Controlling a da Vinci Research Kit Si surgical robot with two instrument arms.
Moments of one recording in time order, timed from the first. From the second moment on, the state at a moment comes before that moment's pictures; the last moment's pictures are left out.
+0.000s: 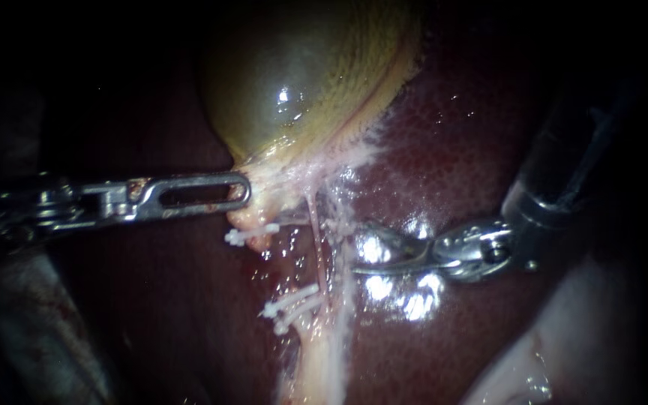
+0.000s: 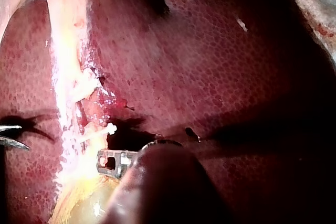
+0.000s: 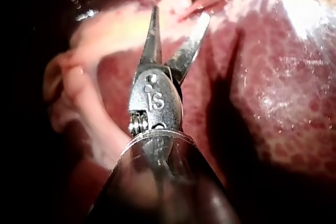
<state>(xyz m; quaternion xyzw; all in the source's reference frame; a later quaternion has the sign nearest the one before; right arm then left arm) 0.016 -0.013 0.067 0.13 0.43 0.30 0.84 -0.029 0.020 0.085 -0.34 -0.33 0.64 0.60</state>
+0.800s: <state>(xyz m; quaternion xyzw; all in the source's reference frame) 0.014 -0.013 0.068 0.09 0.42 0.29 0.85 -0.034 0.019 0.090 -0.35 -0.33 0.64 0.60</state>
